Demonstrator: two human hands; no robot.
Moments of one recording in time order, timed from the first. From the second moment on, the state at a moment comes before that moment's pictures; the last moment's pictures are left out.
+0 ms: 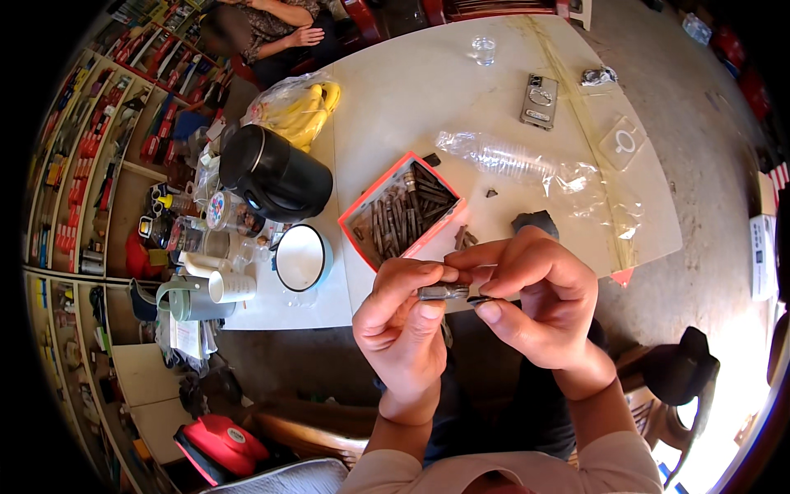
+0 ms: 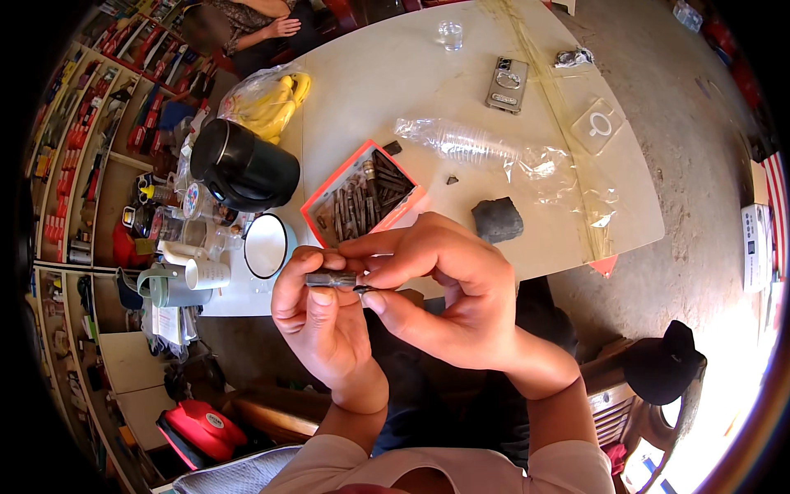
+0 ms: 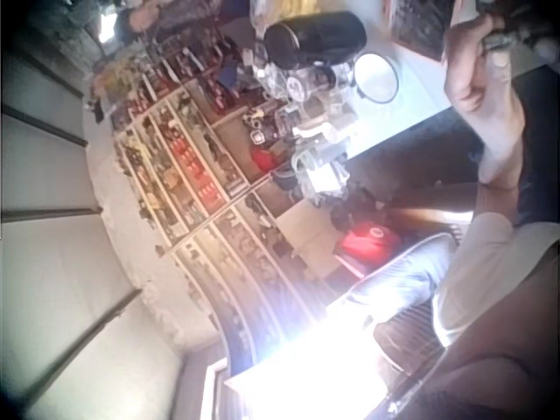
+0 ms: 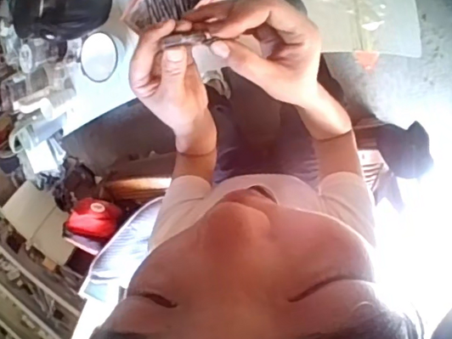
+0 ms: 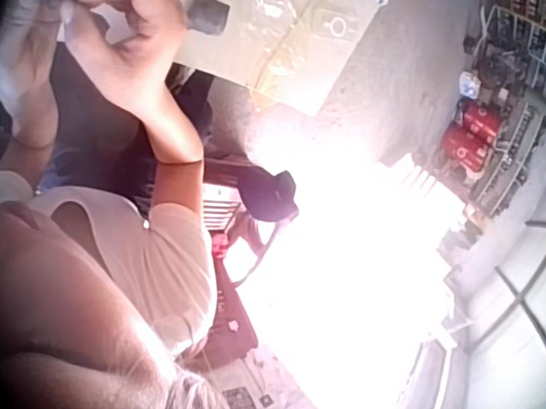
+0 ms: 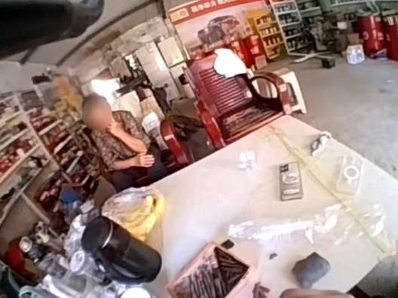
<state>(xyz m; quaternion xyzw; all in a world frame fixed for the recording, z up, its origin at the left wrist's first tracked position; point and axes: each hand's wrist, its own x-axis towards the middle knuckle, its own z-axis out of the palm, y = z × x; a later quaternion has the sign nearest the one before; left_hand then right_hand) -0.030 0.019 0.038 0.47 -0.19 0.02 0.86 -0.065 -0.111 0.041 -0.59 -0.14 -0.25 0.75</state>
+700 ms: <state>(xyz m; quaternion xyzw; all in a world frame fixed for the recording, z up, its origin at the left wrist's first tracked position) -0.017 0.018 0.035 0.66 -0.26 0.15 0.69 -0.063 -0.104 0.035 -0.46 -0.02 -0.17 0.87</state>
